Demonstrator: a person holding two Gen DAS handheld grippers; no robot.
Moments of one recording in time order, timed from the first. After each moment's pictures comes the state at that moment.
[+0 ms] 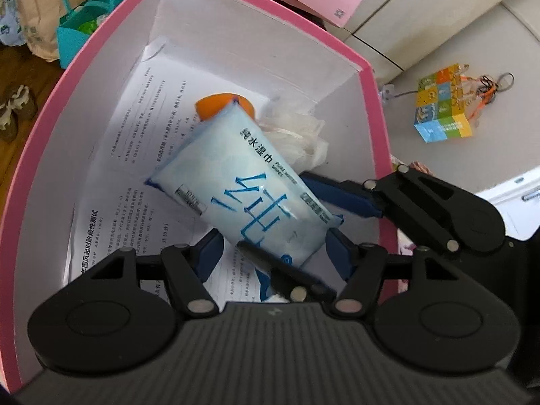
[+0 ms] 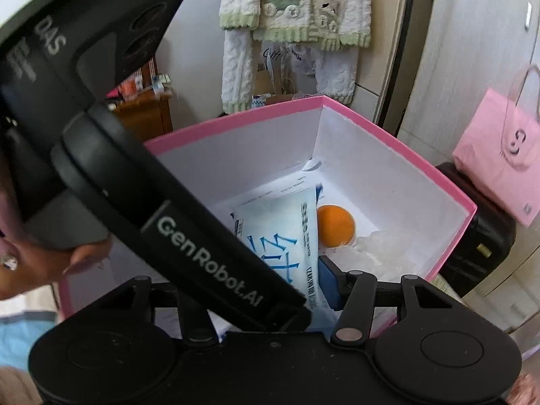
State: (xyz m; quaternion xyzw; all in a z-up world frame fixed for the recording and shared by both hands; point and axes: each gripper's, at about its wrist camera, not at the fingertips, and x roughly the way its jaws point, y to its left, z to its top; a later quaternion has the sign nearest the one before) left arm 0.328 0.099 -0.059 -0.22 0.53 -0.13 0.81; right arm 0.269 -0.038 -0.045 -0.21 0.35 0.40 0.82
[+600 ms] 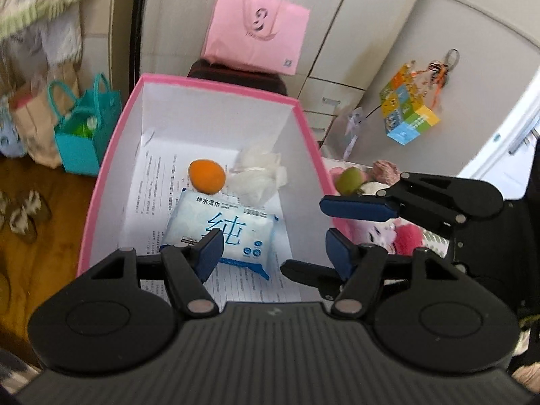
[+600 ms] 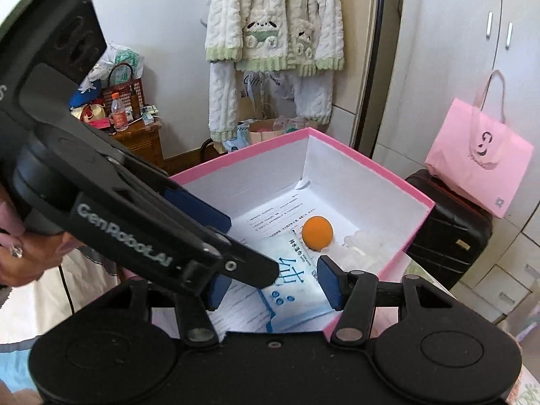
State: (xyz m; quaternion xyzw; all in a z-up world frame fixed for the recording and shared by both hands) left arm 0.246 0.095 0.012 -0.09 0.41 -0.18 0.89; right arm 0.214 -0.071 -0.001 -0.17 0.32 0.37 0.85
